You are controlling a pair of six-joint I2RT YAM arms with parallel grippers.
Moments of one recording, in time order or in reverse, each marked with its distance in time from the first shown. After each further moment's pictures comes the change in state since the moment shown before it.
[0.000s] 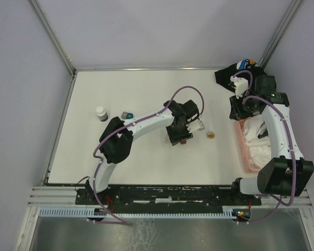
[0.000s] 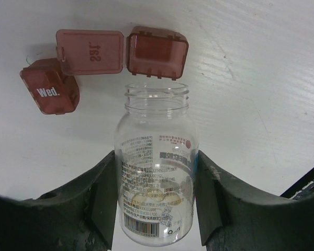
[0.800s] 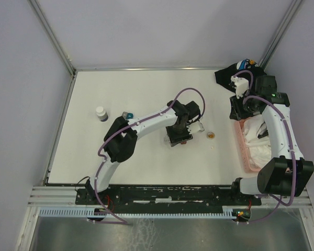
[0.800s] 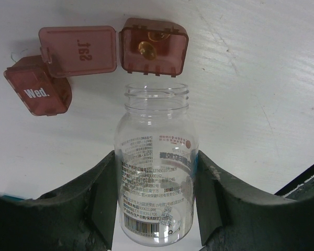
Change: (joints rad) left arm -0.006 0.067 0.074 -0.086 -0.018 0.008; right arm -0.006 0.000 0.000 -0.002 -0.008 0.000
